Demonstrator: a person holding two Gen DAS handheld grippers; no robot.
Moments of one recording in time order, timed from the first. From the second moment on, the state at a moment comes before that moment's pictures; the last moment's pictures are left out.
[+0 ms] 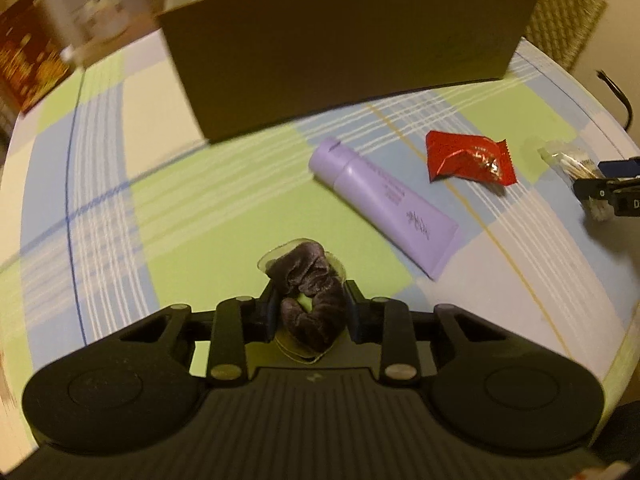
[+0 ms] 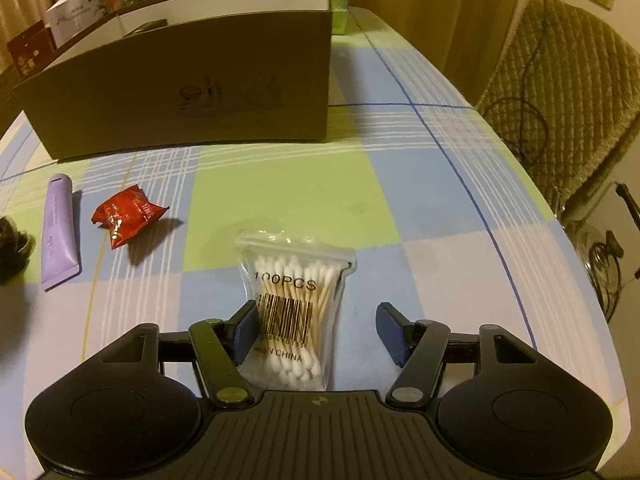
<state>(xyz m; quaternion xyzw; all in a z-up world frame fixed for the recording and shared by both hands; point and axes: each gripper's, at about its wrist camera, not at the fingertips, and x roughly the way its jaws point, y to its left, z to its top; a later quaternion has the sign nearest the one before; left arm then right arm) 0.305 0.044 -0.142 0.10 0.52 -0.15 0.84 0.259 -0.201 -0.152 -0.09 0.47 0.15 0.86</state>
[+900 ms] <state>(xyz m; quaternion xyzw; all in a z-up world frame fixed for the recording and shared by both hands) 0.227 0.009 -0.113 0.03 0.52 -0.06 0.85 0.224 -0.194 -0.137 -0.14 0.47 0.33 0.81</state>
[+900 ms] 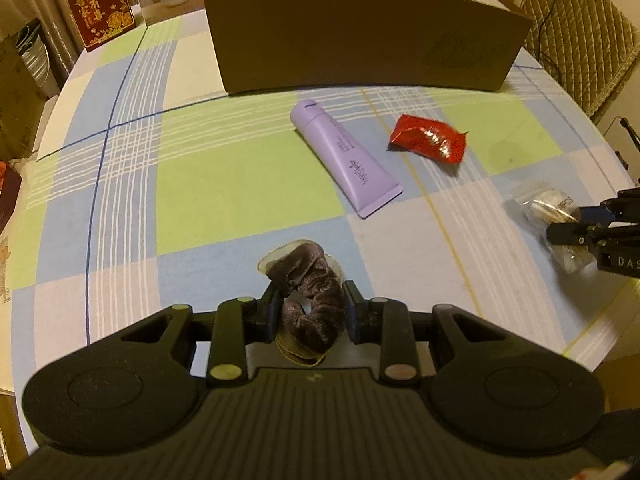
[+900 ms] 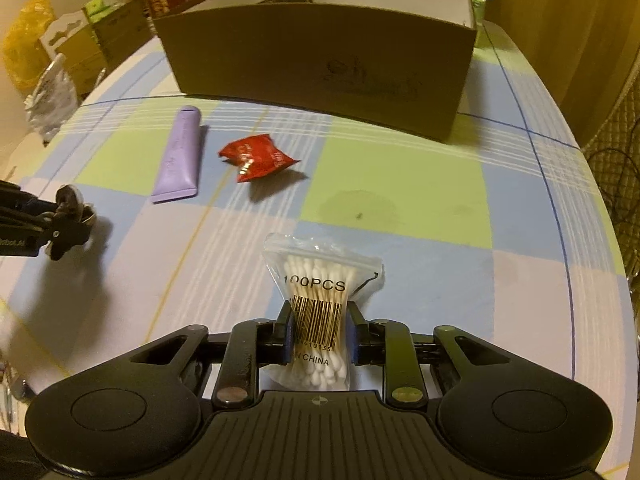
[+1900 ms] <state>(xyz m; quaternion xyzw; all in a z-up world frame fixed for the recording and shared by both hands) 0.298 -0.018 -0.036 0.07 0.43 -0.10 0.89 0.270 -0.175 -0.044 -0.06 0.40 0.37 0.84</state>
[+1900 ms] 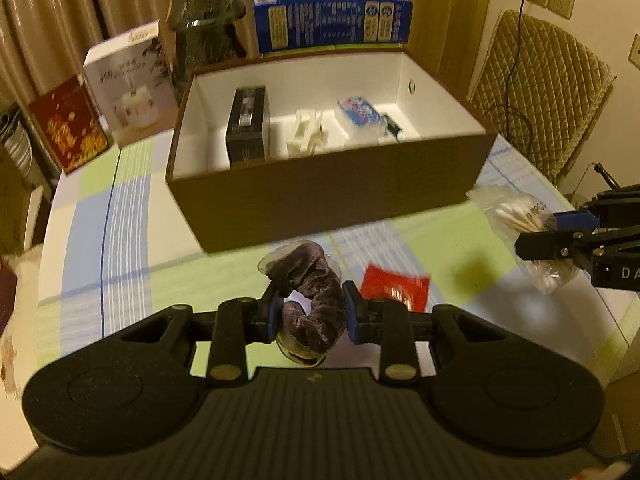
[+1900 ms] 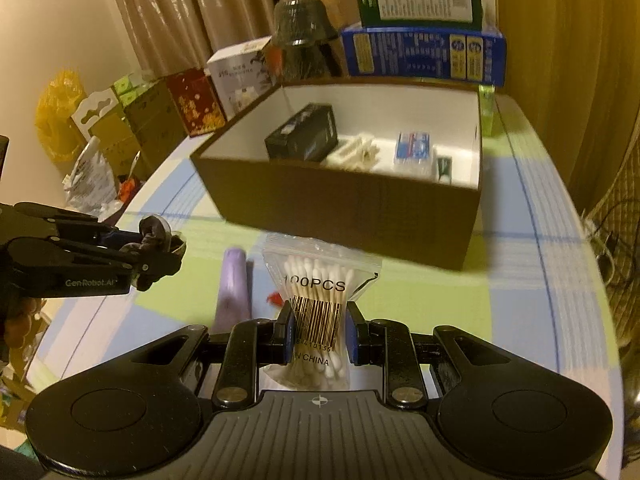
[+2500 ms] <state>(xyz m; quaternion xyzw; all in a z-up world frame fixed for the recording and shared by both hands) 0.389 -0.027 -0.003 0.10 0.39 -0.13 0.91 0.344 -0.156 -0.005 -0.07 0.36 0.35 0.86</state>
